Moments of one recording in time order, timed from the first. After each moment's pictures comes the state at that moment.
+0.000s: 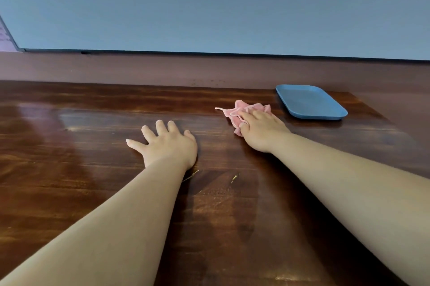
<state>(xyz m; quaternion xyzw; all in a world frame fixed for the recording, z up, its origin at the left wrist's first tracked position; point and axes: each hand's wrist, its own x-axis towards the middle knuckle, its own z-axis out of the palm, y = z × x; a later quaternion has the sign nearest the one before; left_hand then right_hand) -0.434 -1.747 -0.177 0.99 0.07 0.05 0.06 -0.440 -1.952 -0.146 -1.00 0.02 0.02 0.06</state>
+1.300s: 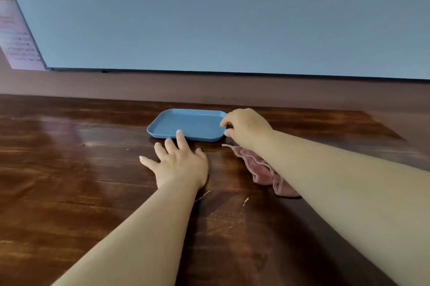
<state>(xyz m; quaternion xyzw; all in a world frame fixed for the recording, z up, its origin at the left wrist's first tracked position) -0.435 -1.748 -0.177 0.98 0.09 0.09 0.12 -0.411 -1.902 -0.105 -0.99 -0.08 -0.06 0.10</state>
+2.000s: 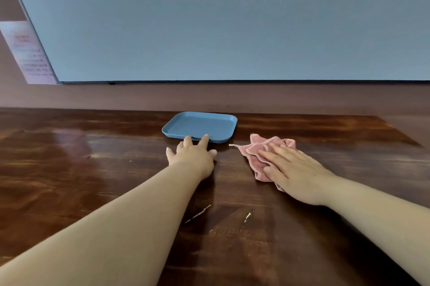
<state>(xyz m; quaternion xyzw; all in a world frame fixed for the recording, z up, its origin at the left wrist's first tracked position) -0.401 -1.761 -0.140 1.00 0.00 -0.03 0.07 -0.467 -1.991 -0.157 -0.99 -0.08 0.04 0.07</state>
